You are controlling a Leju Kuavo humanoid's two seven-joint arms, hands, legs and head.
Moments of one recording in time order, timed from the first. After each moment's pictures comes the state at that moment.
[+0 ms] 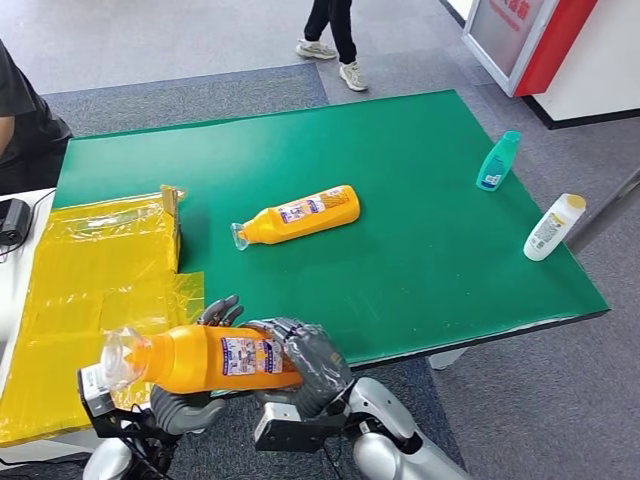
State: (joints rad) left arm 0.04 -0.02 -0.32 -1.44 0.12 -0.61 -0.40; right arm -0.14 0.00 0.67 -1.36 0.65 -0.24 -0.27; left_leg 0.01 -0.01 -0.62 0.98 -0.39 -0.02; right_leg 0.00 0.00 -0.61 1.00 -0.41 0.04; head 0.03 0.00
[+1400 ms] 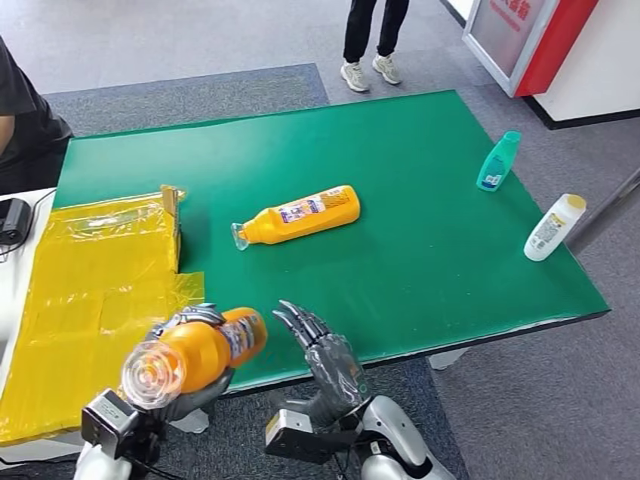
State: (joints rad) left arm 0.09 -0.02 -0.30 -1.67 -0.36 -0.11 -0.45; right arm -0.01 0.00 0.60 -1.41 0.73 -0.36 -0.23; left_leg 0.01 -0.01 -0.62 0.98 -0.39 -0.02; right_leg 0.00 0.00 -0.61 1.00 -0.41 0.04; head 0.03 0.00
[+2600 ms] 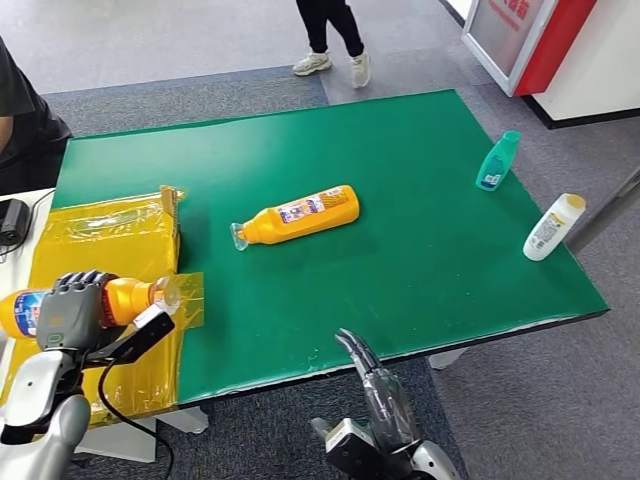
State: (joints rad) left arm -0.13 0.15 -0.11 -1.44 -1.44 0.13 0.15; right arm 0.24 -0.06 0.46 -1.60 0.59 -0.32 -0.19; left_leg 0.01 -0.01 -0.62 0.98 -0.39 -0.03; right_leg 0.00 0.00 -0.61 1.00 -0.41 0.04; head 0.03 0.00
